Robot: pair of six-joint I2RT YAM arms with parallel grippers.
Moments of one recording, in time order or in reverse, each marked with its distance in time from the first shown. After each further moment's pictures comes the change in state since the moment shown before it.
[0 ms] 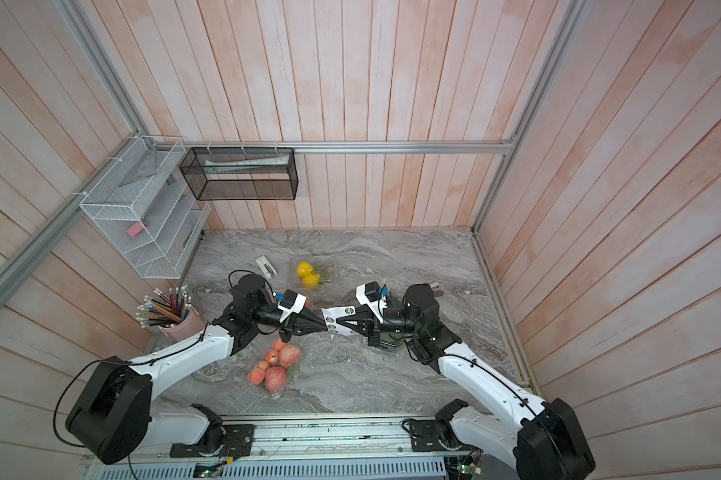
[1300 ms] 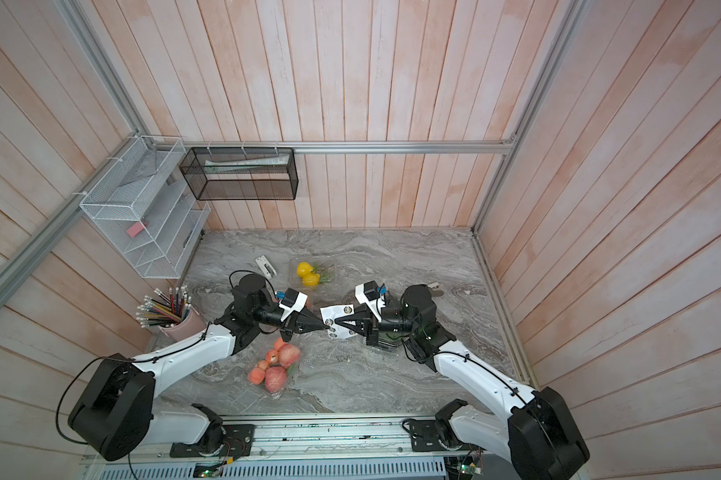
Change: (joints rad) left arm -0.006 0.017 0.000 0.040 0.000 -0.044; right arm 0.000 0.062 -0.028 0.117 -0.028 0.068
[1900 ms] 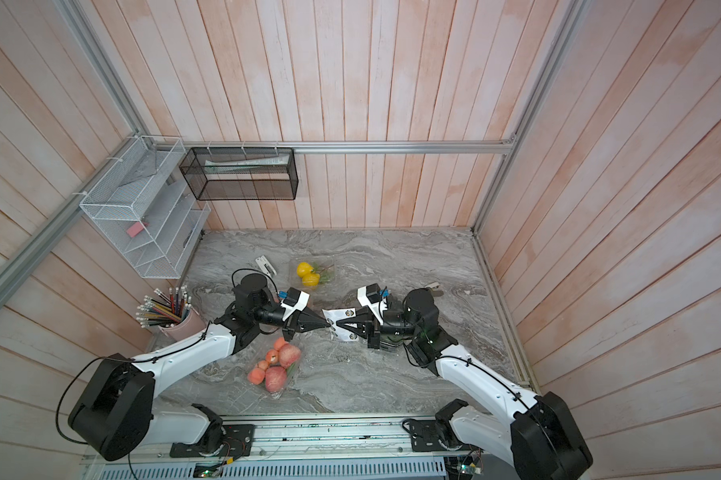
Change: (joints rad) left arm -0.001 0.000 0.011 -0.047 -0.049 0.036; right arm 0.000 -0.043 -0.036 0.019 0.018 0.018
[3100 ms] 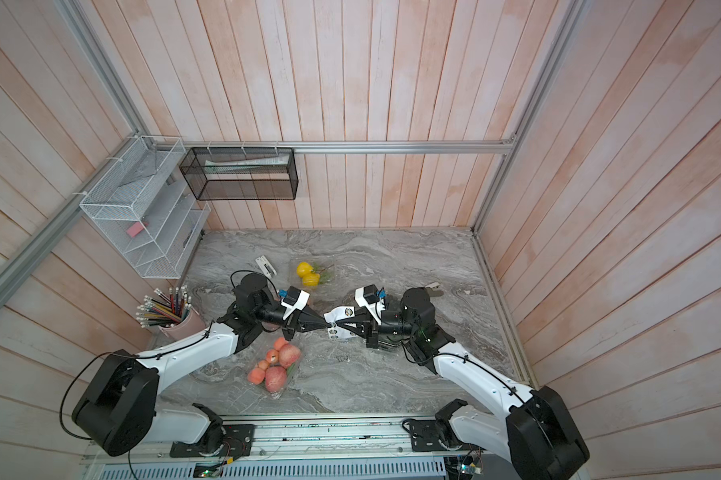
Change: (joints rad) left arm -0.009 0.024 0.002 0.097 0.050 -0.078; right arm 0.000 0.043 0.003 -0.019 0.011 -0.060
